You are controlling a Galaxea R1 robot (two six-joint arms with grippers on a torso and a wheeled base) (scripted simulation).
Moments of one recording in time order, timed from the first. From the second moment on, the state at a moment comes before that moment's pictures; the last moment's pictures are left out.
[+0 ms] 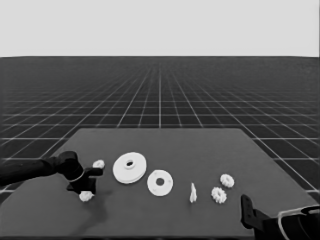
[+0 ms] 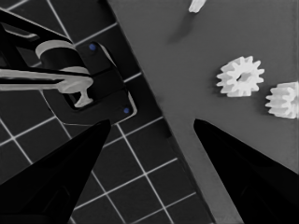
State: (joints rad) left arm 0.25 2.15 -1.26 0.34 1.30 -0.93; right arm -0.35 1.76 -0.39 -0.70 -1.18 0.32
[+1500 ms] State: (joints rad) left arm 0.18 2.96 -1.49 0.36 1.54 -1.47; right arm -0.35 1.76 -0.39 -0.70 -1.18 0.32
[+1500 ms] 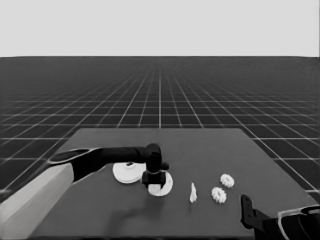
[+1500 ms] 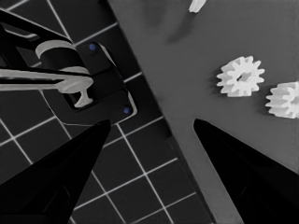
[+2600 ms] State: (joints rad) left arm -0.03 2.49 -1.36 0.13 1.48 -1.04; right arm -0.35 1.76 -0.39 -0.70 -1.18 0.32
